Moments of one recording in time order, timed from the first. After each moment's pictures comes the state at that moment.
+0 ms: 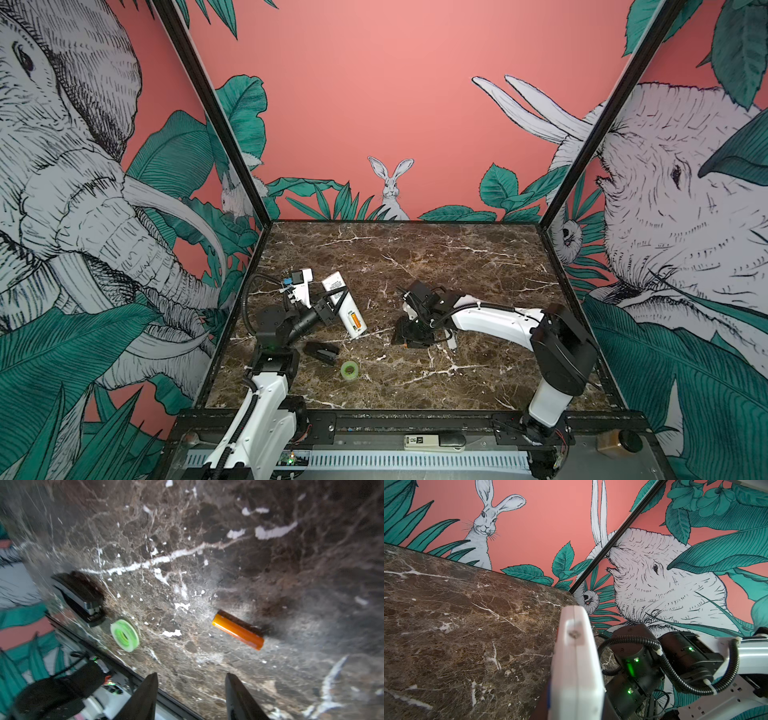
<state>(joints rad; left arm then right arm) -0.05 0.76 0.30 0.52 0.79 -0.71 0.89 1.76 1.17 -0.57 -0.39 1.00</state>
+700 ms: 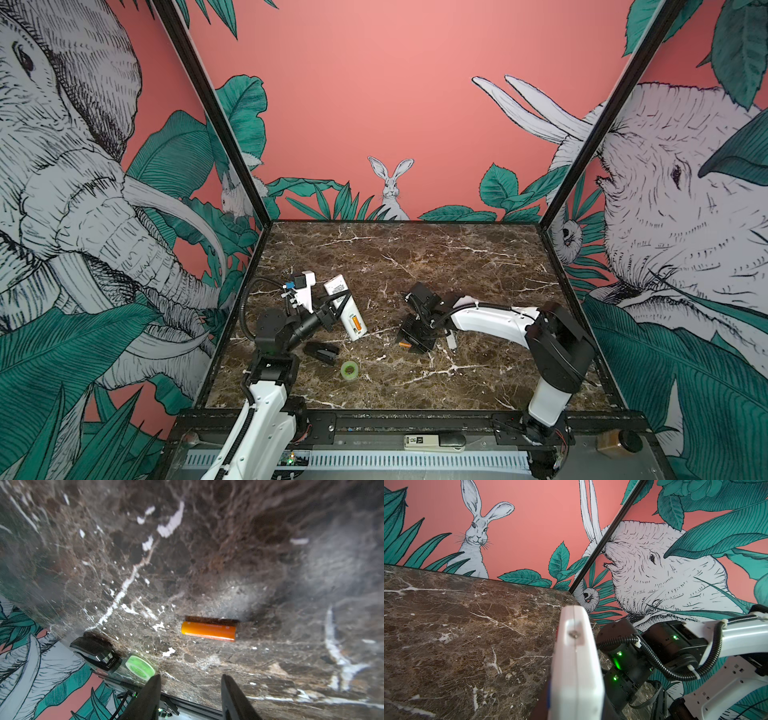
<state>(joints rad) -0.10 0.65 0.30 0.43 0.76 -0.61 0.86 1.78 1.15 -0.57 -0.34 1.38</state>
